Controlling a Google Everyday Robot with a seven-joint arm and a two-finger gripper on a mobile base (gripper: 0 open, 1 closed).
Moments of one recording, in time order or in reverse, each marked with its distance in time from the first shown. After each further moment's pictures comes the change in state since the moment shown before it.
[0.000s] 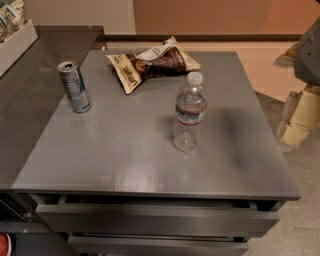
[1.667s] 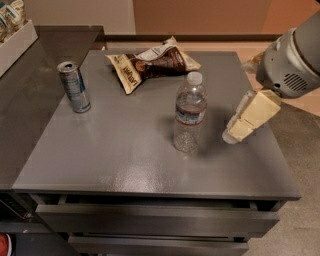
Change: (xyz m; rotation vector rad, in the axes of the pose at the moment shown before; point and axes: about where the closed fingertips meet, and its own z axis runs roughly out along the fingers) arm -0.064 -0.006 0.036 -0.001 -0.296 0.114
